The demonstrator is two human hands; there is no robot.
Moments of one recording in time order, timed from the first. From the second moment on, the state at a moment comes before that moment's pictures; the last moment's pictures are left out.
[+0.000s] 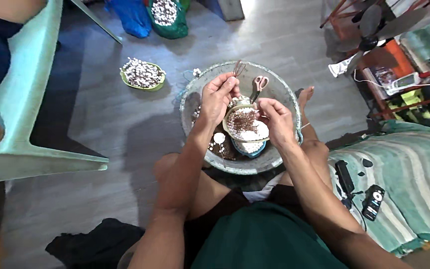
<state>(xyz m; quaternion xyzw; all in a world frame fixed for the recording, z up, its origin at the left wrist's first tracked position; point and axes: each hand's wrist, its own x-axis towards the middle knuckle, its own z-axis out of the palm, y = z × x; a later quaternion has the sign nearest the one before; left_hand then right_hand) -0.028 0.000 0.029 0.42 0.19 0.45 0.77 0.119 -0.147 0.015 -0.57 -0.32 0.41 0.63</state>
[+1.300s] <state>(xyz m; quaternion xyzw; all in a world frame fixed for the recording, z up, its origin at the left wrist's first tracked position) -0.043 -0.003 0.049 0.37 0.17 0.51 0.76 0.101 -0.094 0.054 -0.51 -0.41 0.43 0.62</state>
